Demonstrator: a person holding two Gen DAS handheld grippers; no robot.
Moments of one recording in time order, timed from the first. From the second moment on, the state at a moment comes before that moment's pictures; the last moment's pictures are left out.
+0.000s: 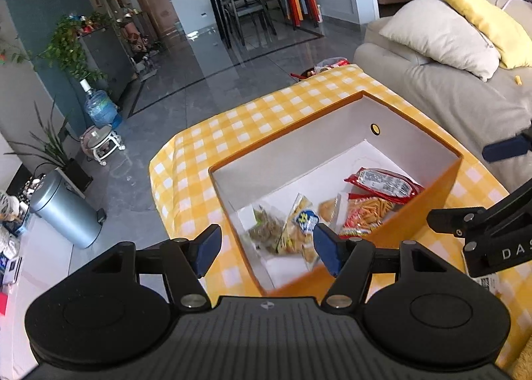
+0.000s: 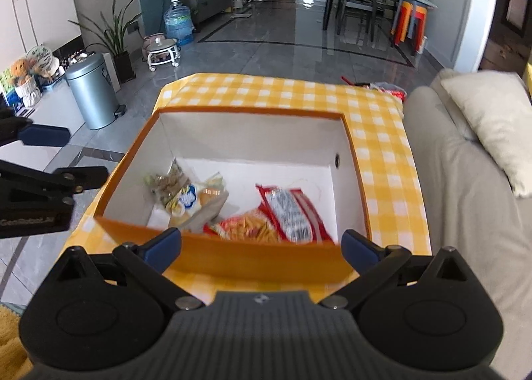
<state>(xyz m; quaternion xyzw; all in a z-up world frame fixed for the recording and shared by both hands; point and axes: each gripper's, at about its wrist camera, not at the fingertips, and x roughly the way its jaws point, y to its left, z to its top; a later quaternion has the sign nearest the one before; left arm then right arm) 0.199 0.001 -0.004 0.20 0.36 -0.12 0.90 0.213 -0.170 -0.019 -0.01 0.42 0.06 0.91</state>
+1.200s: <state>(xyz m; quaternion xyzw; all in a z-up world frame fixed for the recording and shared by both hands) 0.128 0.022 -0.120 -0.03 0.58 -0.07 0.81 0.104 -0.222 -0.157 0.09 0.61 -0.02 0.78</state>
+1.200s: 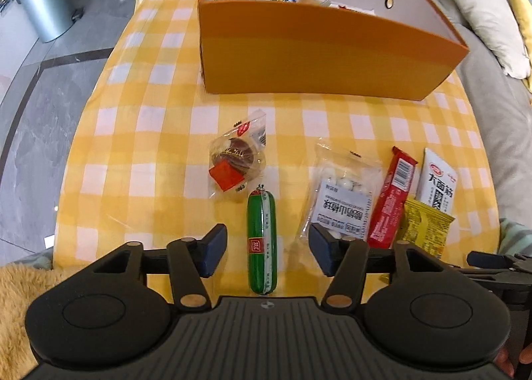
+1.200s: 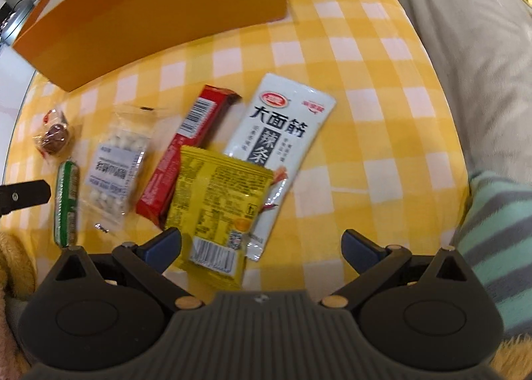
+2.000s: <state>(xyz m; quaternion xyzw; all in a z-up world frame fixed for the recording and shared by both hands) 0.137 0.030 -0.145 -0.05 0.59 -0.07 0.80 0.110 -0.219 -0.161 0.13 0.57 0.05 0.81</state>
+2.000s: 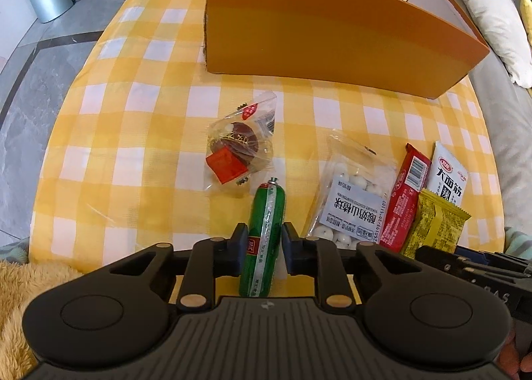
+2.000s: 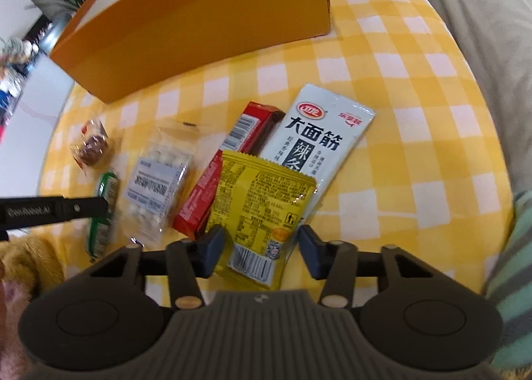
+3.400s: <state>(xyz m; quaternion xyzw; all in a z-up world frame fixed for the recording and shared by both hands) 0.131 0.008 -0.147 0.04 0.59 -0.10 0.80 0.110 -0.210 -0.143 0.20 0.52 0.11 0.83</state>
